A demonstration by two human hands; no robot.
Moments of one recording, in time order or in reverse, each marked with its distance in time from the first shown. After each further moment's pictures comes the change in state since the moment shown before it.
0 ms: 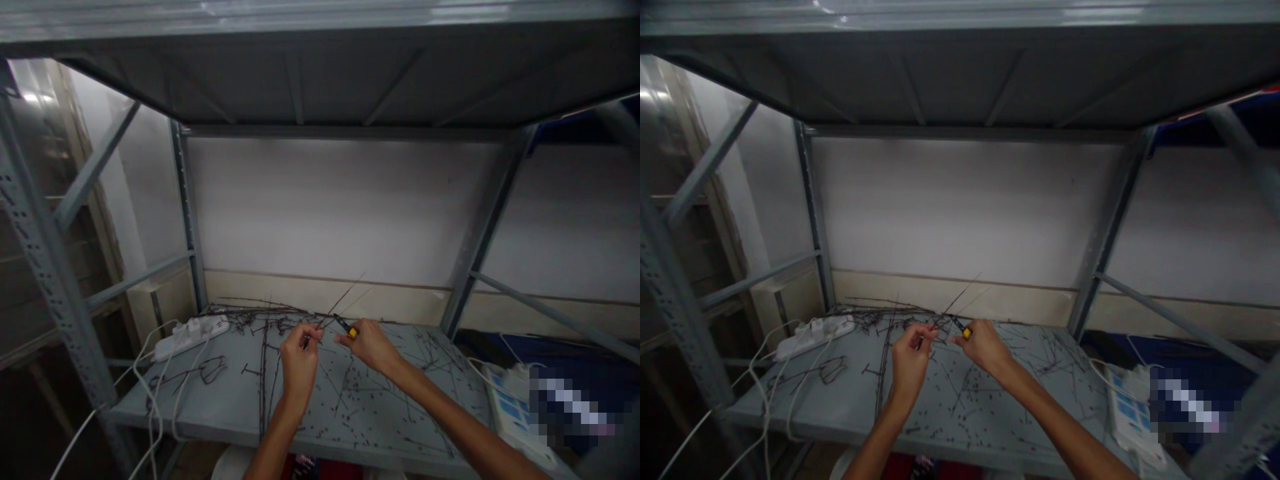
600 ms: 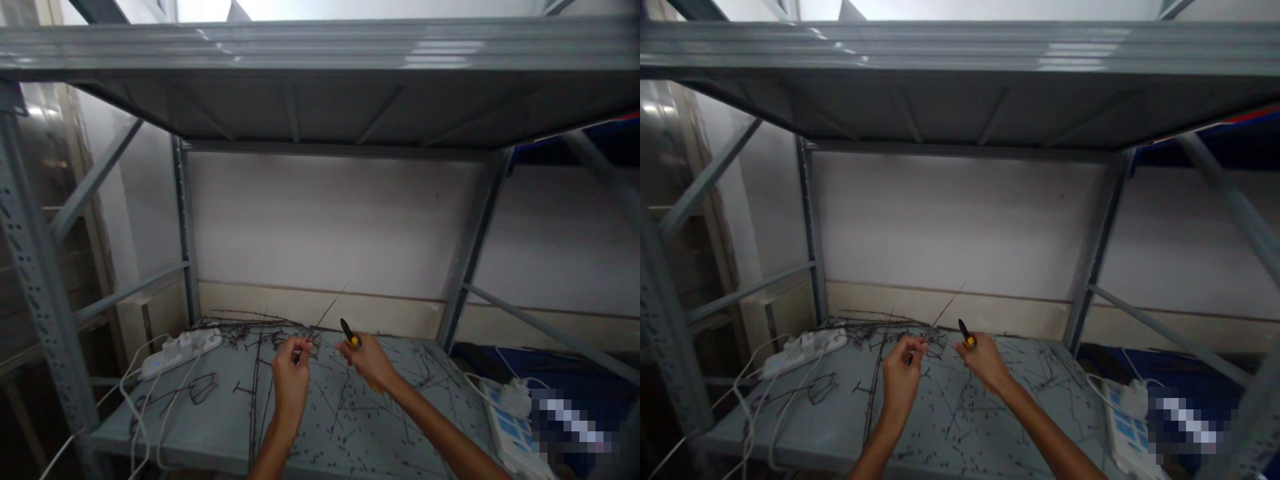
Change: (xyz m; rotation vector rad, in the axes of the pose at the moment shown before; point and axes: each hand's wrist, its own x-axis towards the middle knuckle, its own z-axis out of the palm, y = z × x) left_hand 0.003 -0.006 -0.003 0.039 0.020 -0.001; right_hand 0.005 0.017 0.007 0.355 -0.041 0.126
